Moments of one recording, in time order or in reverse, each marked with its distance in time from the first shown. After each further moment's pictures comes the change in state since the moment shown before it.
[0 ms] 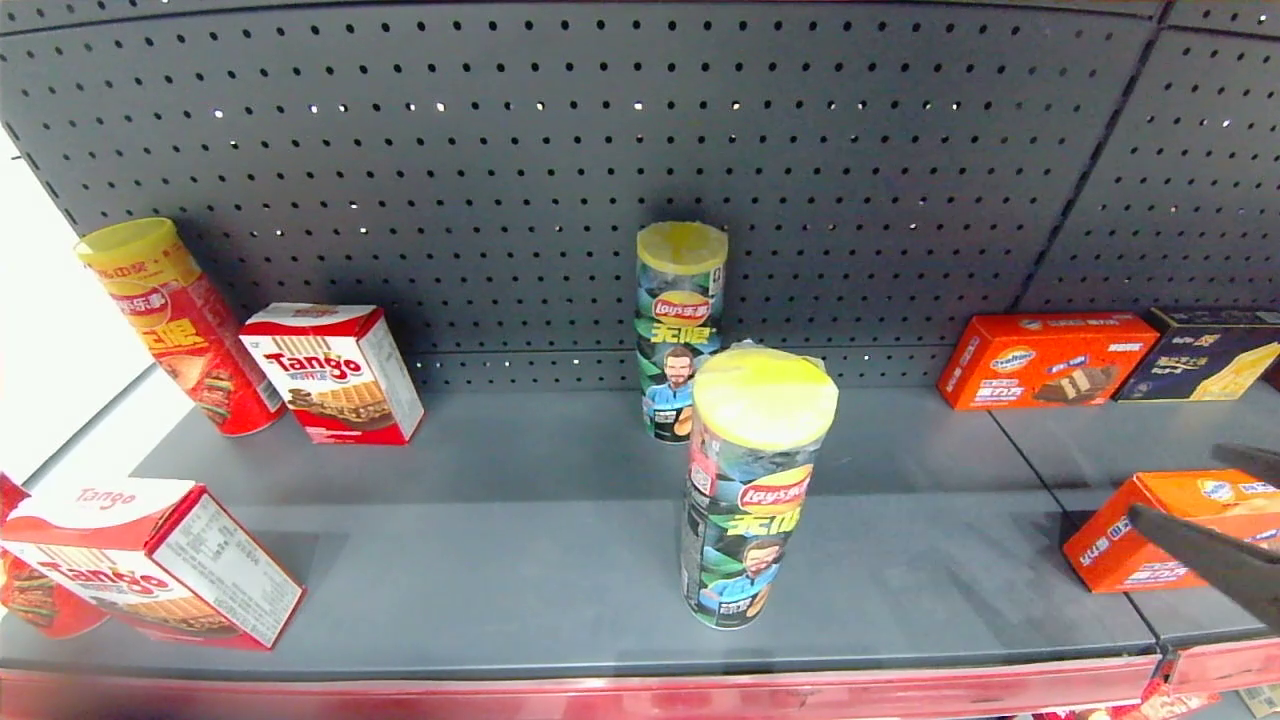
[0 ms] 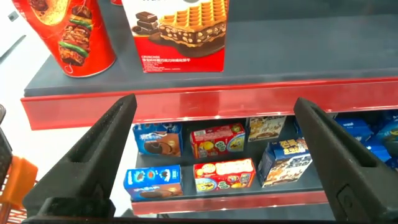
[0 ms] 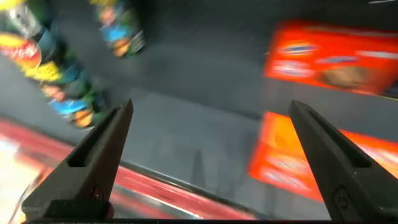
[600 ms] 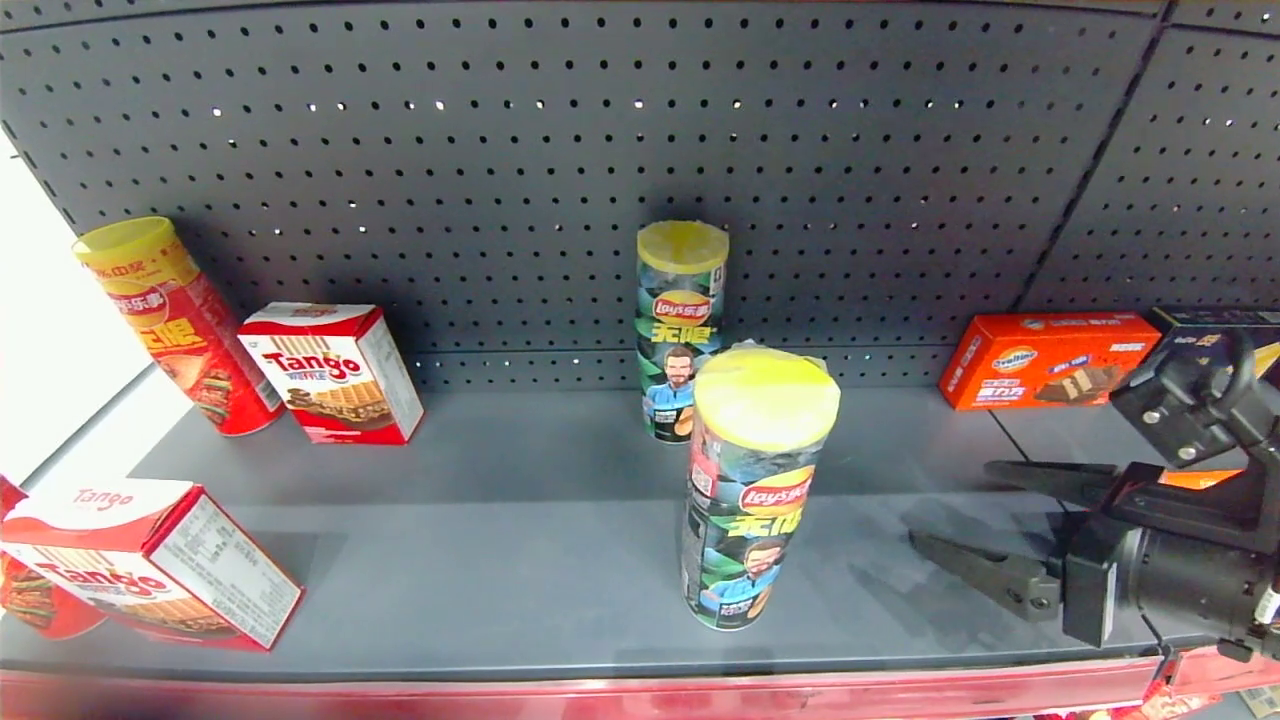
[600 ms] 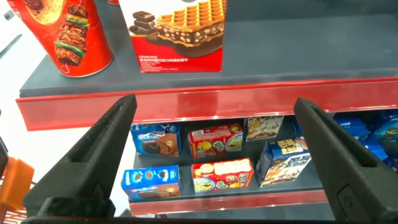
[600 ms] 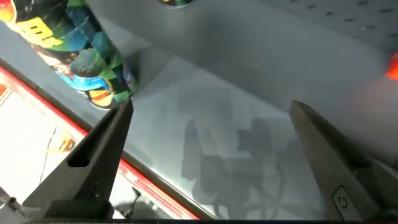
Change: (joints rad) left arm -0.001 0.000 0.000 0.001 -0.009 -0.004; right arm 0.171 0.347 -0.055 -0.105 -0.003 -0.030
